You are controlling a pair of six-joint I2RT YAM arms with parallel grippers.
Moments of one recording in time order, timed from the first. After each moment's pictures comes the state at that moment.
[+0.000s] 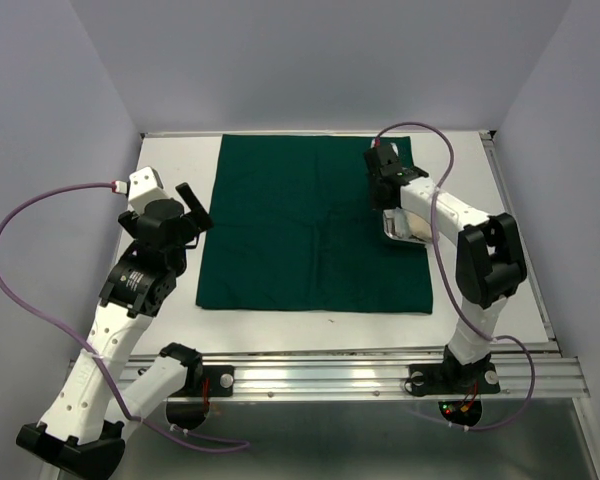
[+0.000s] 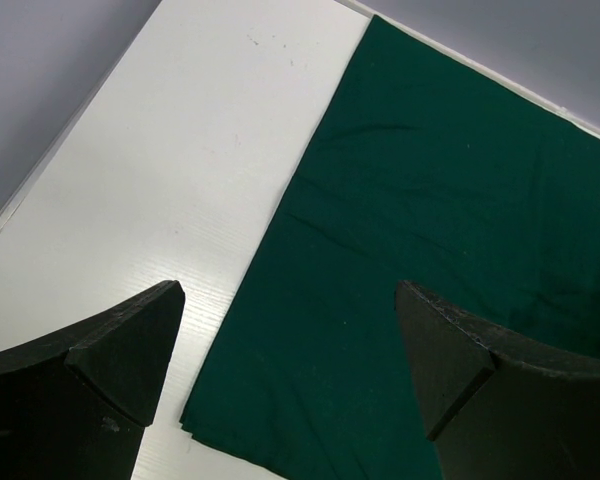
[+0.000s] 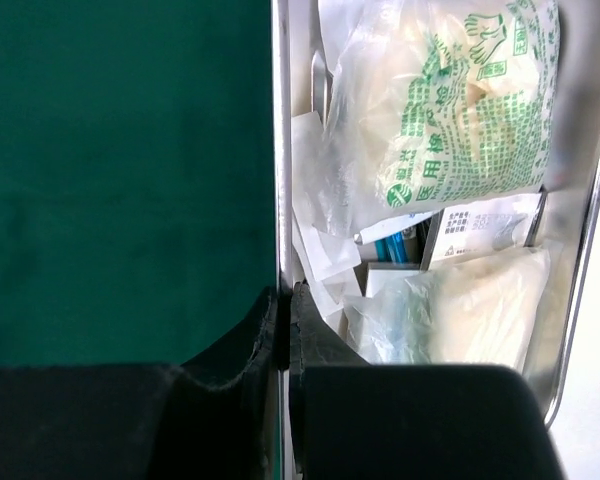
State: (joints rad) left arm -0.37 0.80 1.02 -0.65 -0.60 -0.52; right arm 0.38 1.85 1.44 -0.55 0.37 0.24
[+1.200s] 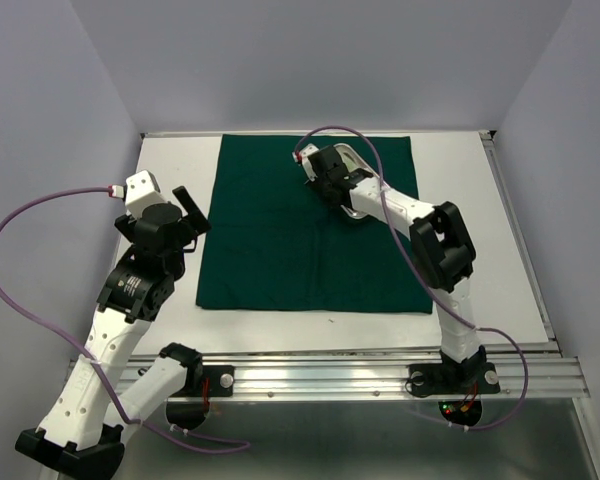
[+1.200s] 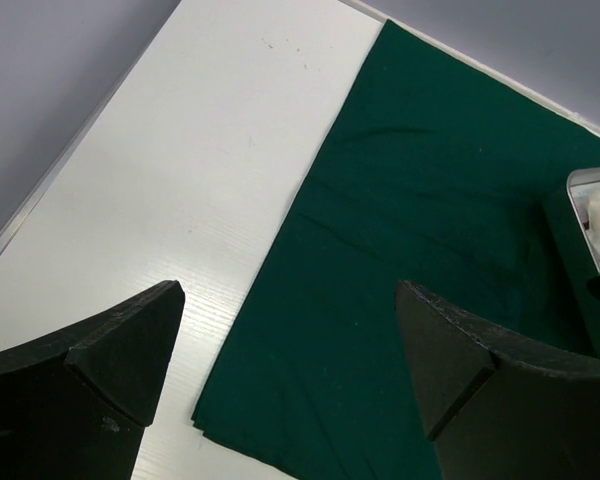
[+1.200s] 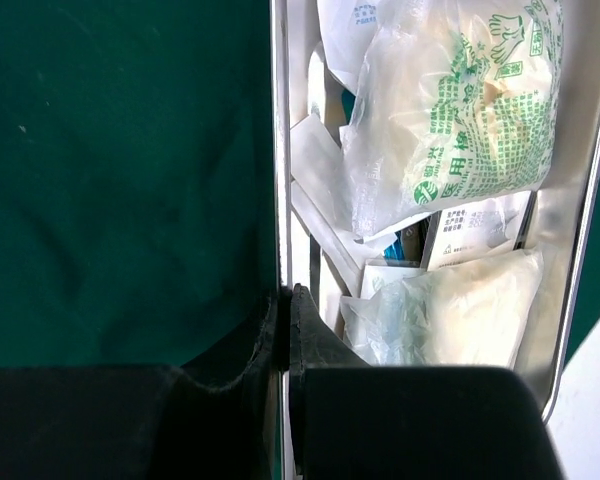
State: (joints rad) left arm -0.37 0.77 1.01 -0.66 -0.62 -0.51; right arm 0.61 2.13 1.75 -0.44 0.33 -0.24
